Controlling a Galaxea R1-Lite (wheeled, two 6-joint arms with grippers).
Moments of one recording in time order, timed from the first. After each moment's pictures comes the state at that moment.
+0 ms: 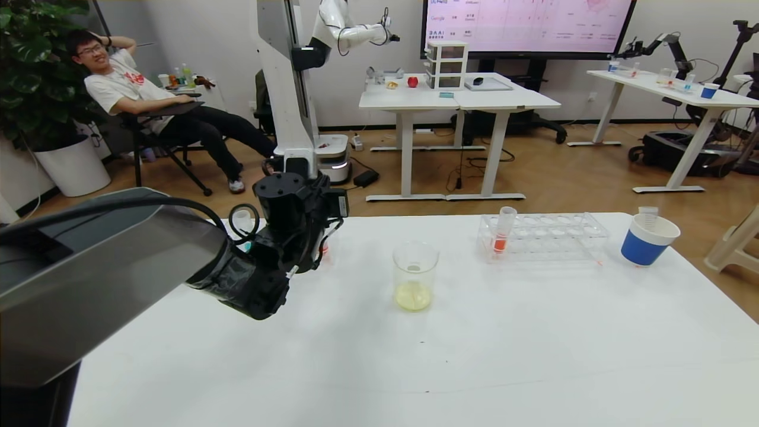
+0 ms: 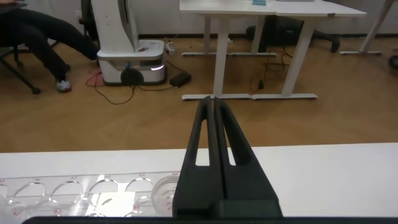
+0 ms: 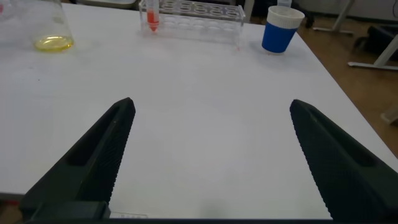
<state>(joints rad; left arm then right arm) -0.43 2.23 -1.15 -1.22 0.41 0.01 0.01 0.00 0.00 0.01 0.01 -0.07</state>
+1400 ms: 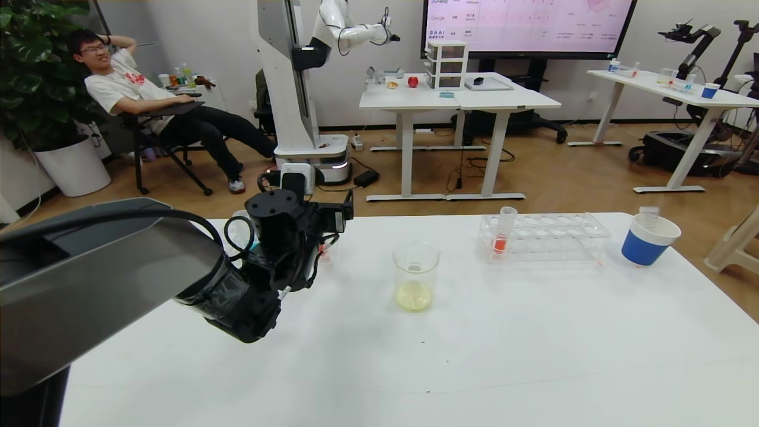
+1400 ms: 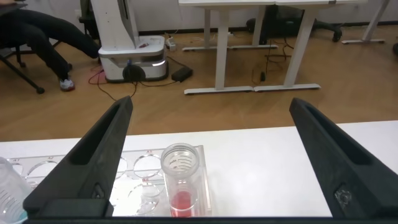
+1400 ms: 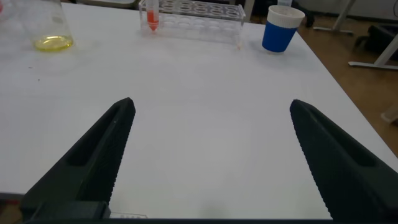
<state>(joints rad) -0.45 2.21 -1.00 -1.33 0.40 0.05 0.01 0.00 0.00 0.01 0.01 -0.07</state>
